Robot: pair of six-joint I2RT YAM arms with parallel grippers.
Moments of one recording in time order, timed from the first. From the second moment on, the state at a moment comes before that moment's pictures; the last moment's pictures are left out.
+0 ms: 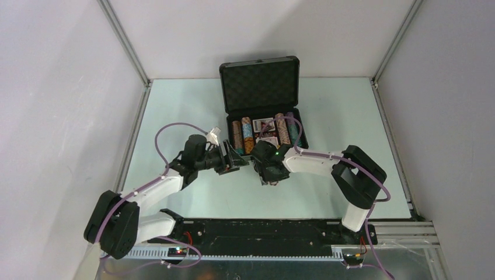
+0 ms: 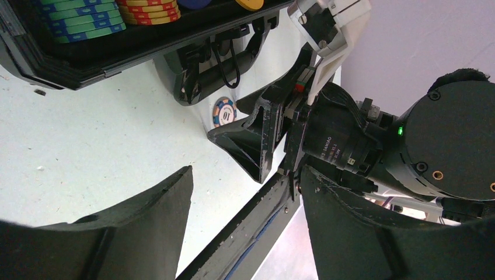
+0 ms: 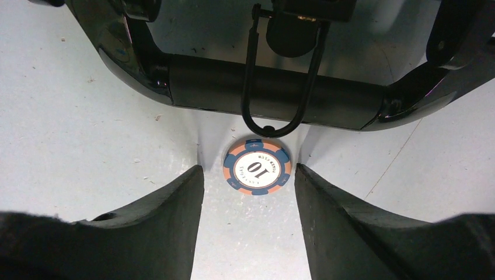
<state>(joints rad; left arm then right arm) -0.46 1.16 0.49 0.12 0.55 -0.89 0.94 1.76 1.08 -0.59 0.18 0.61</state>
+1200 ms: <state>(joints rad) -0.46 1.16 0.49 0.12 0.55 -0.89 0.93 1.74 1.07 -0.62 0.19 0.60</state>
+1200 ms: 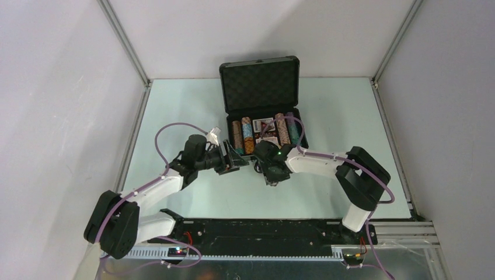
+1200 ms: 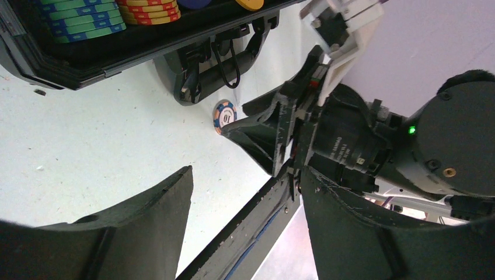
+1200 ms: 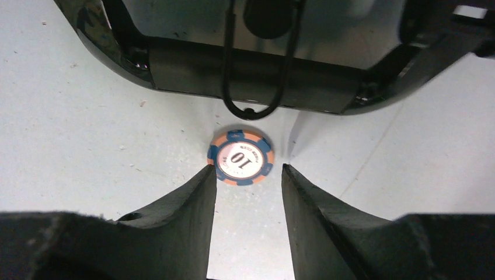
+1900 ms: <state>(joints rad) -0.46 1.17 0.49 0.12 0.55 -0.89 0.86 1.64 1.06 -0.63 0.13 0.57</state>
